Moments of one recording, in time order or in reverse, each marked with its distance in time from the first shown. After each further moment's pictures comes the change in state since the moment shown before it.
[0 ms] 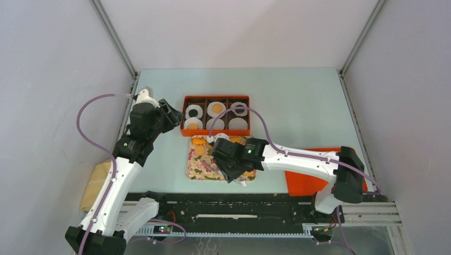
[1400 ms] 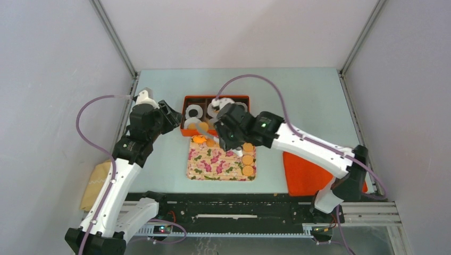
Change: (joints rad) left arm 0.000 -0.017 -0.006 -0.015 -0.004 -0.004; right arm -0.172 0.001 0.283 -0.026 0.042 -0.072
